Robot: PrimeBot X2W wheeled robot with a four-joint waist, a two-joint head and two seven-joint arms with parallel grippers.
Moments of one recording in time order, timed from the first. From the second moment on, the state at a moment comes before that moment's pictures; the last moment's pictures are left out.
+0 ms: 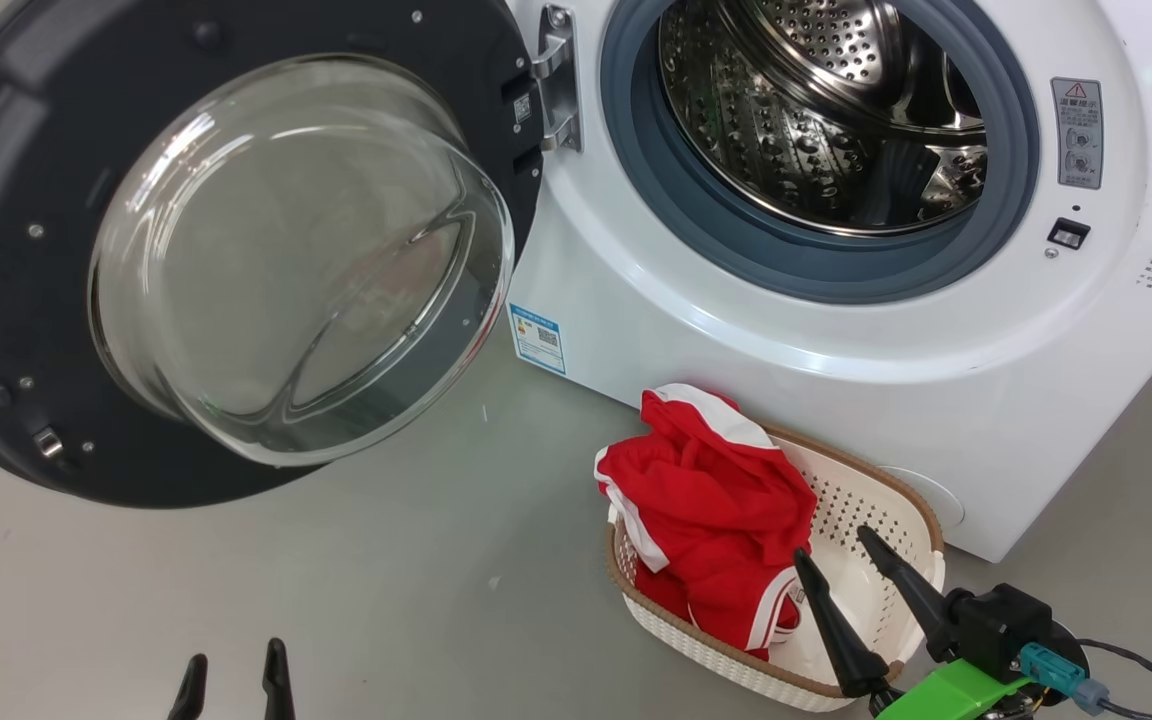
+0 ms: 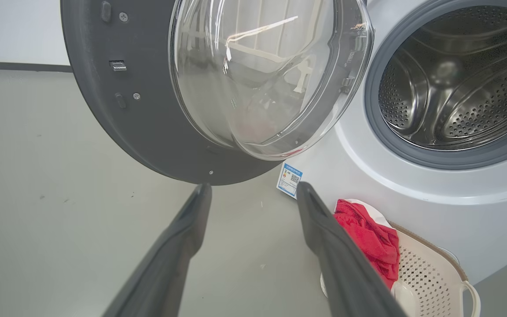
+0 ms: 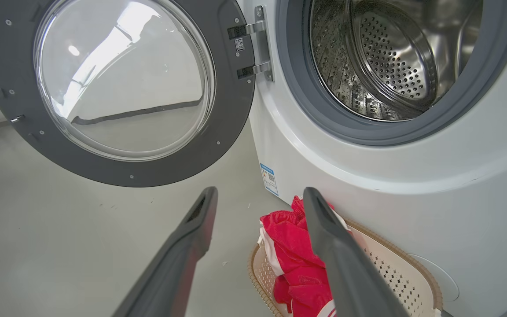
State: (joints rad) left arm 0.14 0.04 0.02 0.15 -0.33 0.02 -0.26; right arm -0.04 -0.12 0.25 0.32 0.38 0.12 -0.26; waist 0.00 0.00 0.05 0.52
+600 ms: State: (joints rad) left arm 0.08 0.04 0.12 0.00 -0.36 -0.05 -0.26; right arm -0.04 -0.12 0.23 0.32 0.39 0.12 -0.26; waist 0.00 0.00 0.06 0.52
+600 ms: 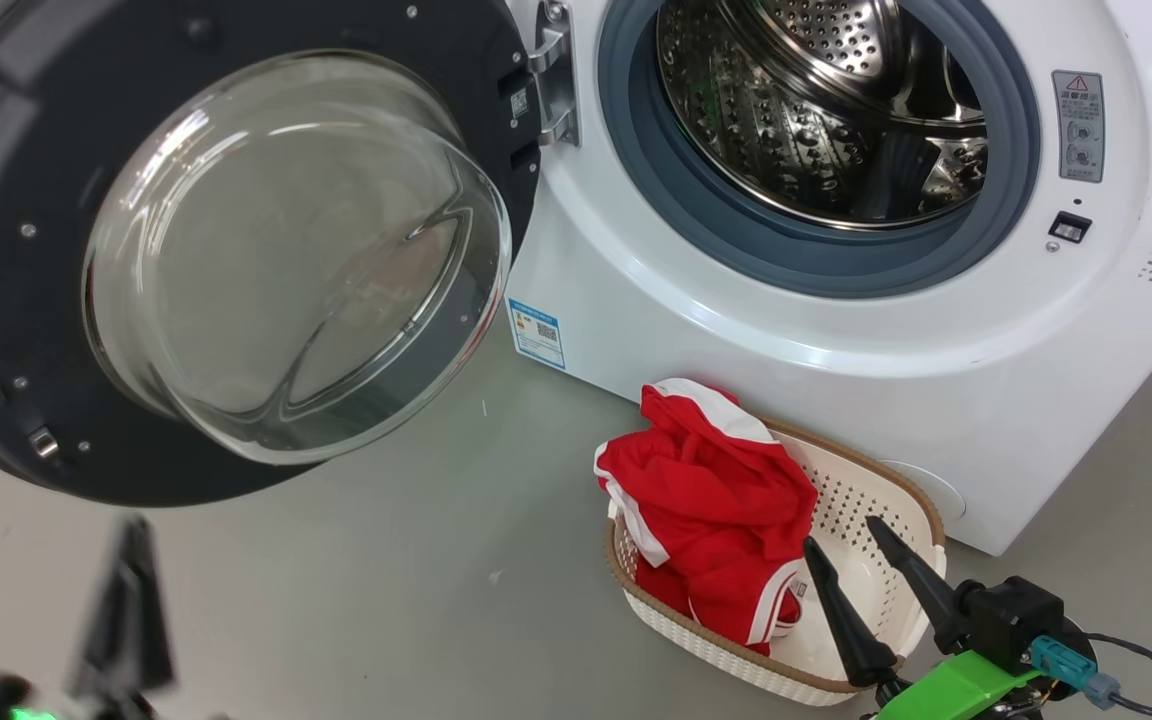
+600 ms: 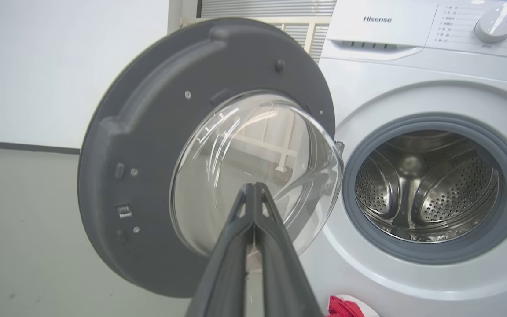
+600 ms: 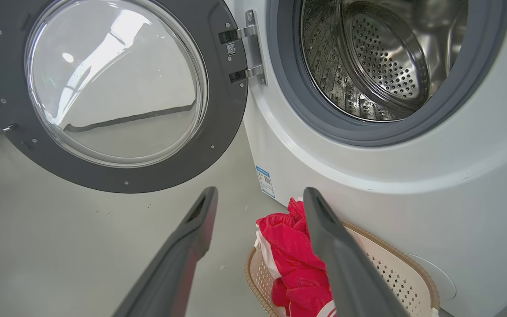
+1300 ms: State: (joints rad) left arm -0.56 0.41 0.37 0.17 -0.55 -0.13 -0.26; right arm -0.01 -0.09 0.15 0.28 0.36 0.12 -0.26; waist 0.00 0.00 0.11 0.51
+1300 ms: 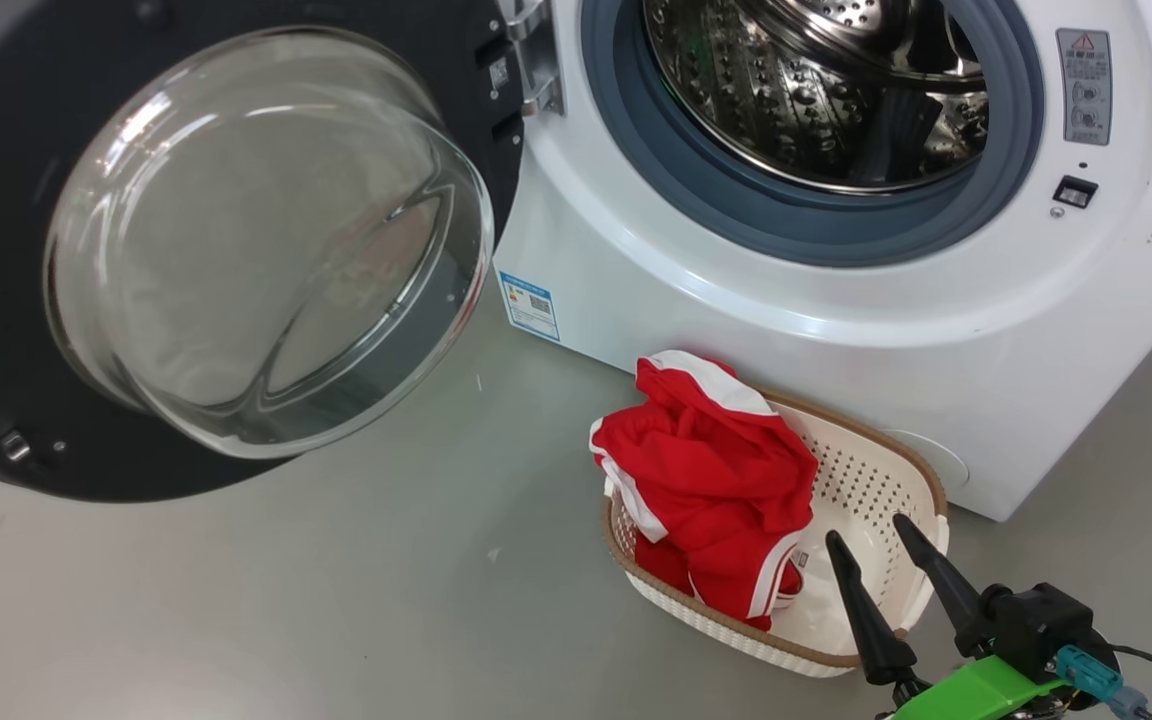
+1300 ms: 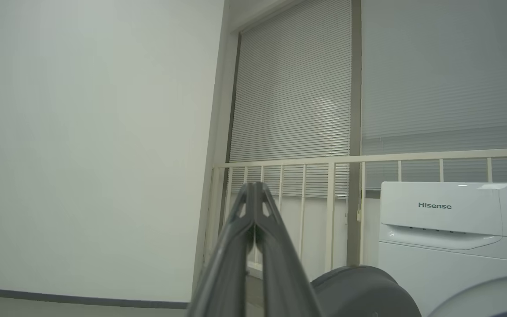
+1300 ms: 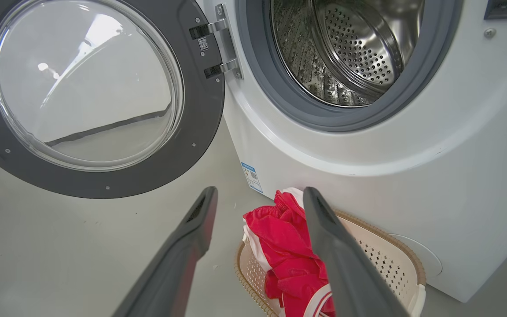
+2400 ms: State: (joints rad) left arm -0.90 0.66 0.07 0.99 -1.26 -0.12 0.34; right arm -0.07 -0.12 0.17 0.28 0.31 0.12 -0.26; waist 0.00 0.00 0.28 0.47
